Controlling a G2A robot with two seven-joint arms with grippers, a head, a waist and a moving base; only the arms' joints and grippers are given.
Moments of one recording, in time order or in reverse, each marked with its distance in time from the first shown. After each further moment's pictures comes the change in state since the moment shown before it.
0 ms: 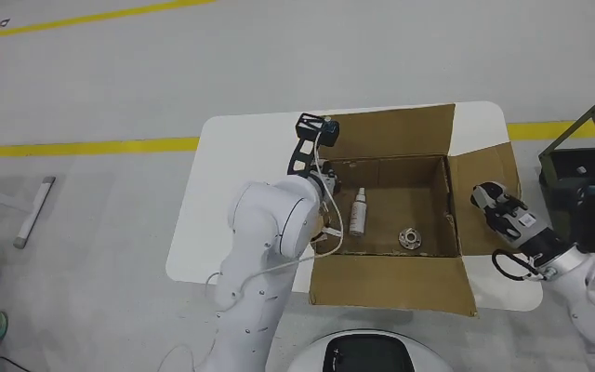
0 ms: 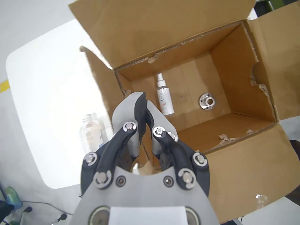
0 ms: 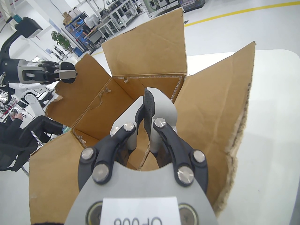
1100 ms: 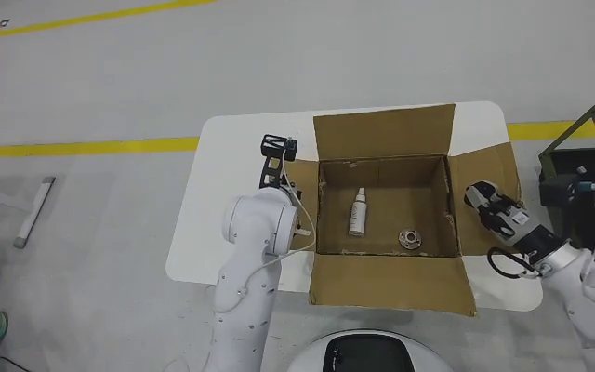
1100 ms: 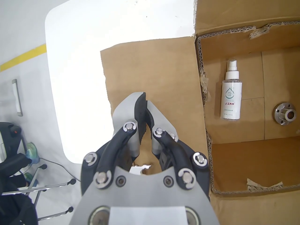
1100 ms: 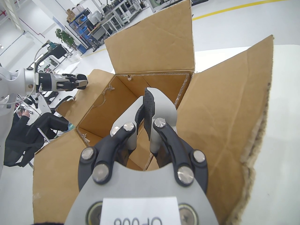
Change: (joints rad) left arm 0.101 0.031 -0.081 0.087 0.231 -0.012 0.098; right arm 0.027 0.005 -0.016 0.009 0.035 0.002 0.040
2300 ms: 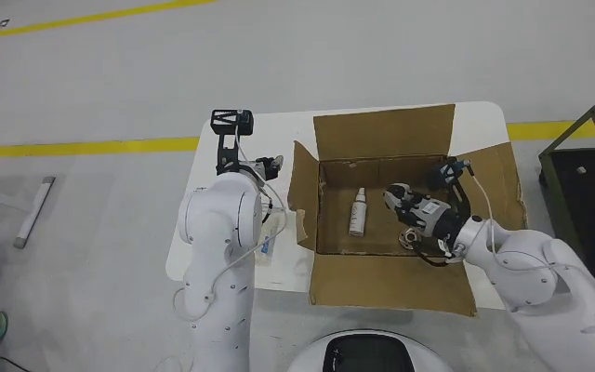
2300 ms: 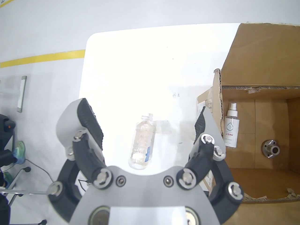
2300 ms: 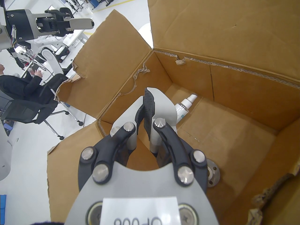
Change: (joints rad) left arm -0.044 0.010 -0.108 -0.130 0.014 0.048 0.035; right arm 0.326 -0.004 -0.387 0.013 -0.096 0.201 0.257
